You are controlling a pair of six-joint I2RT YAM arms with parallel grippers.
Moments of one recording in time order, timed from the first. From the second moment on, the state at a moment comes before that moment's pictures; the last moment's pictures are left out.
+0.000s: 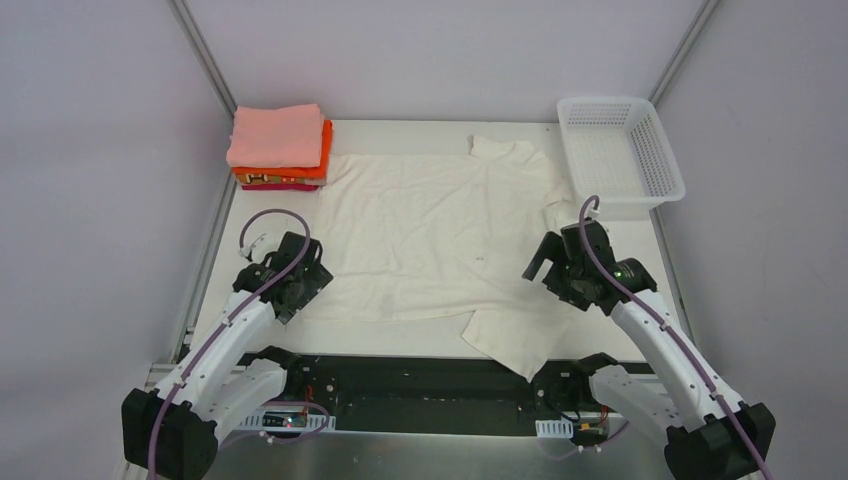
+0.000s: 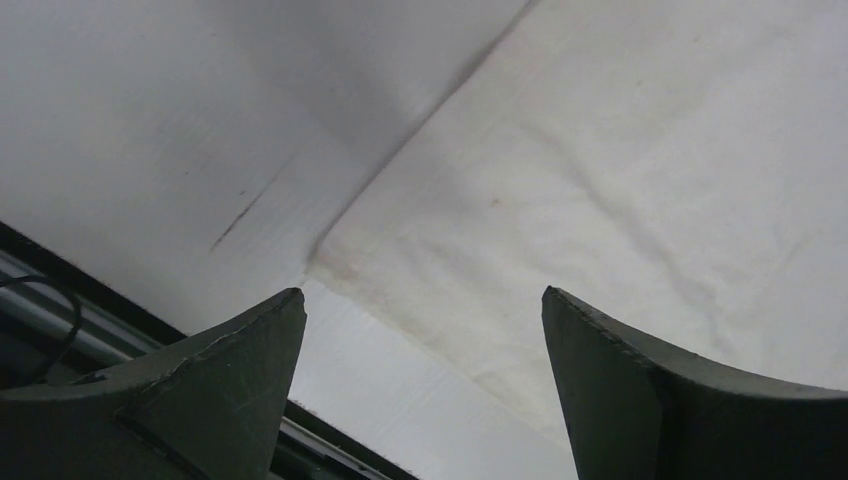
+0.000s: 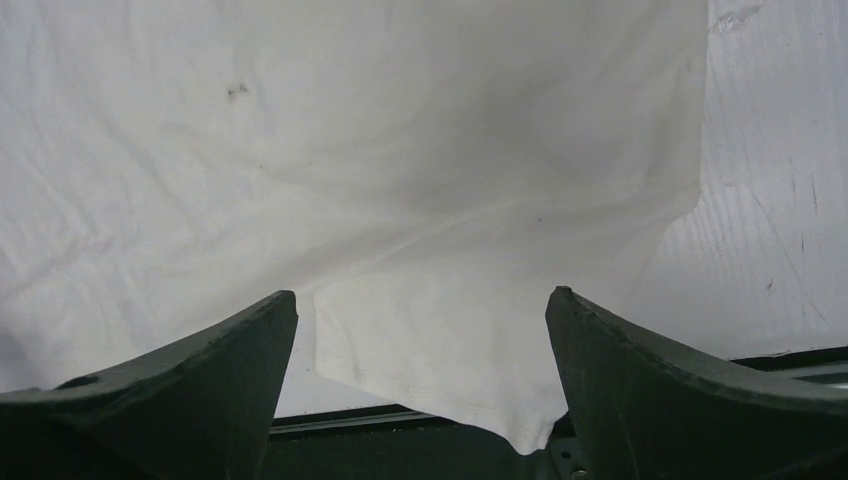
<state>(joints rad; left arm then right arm) -0.32 0.87 0.64 -0.89 -0.40 -1.04 0.36 0.89 0.79 -0.90 0.13 0.80</state>
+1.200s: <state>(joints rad) -0.32 0.94 0.46 -0.87 -0.48 -1.37 0.60 0.99 0.79 -1.01 0.17 0.80</state>
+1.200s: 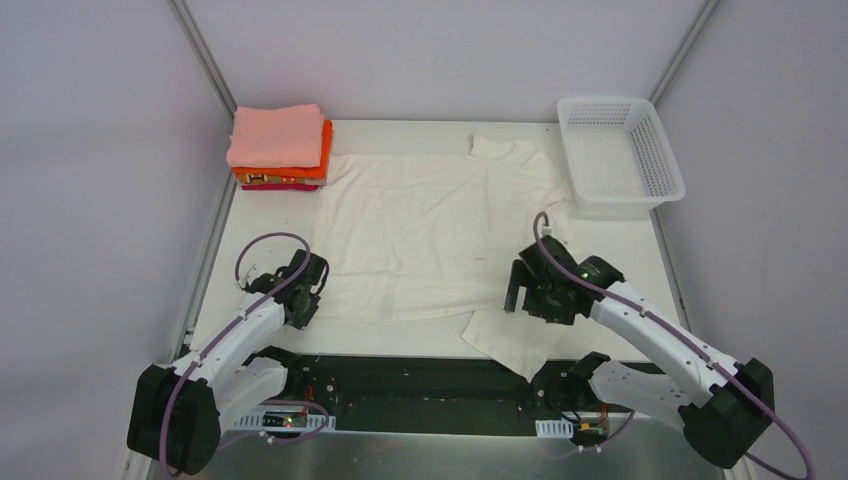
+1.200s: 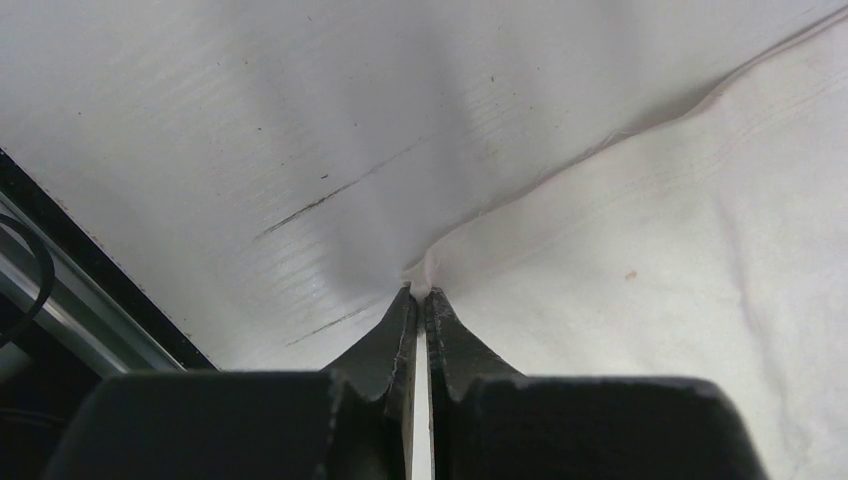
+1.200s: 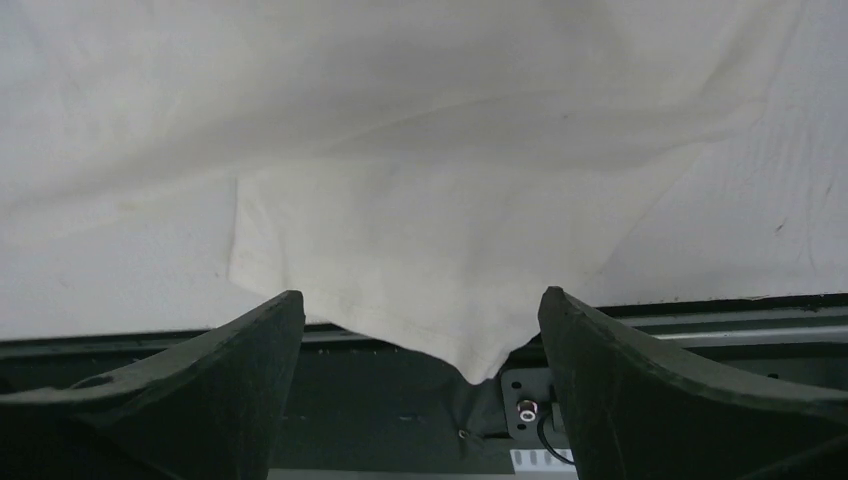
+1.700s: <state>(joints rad) -0.31 0.94 0.46 -0.87 -0.48 -1.36 0.95 1.08 0.64 -1.09 0.08 1.09</state>
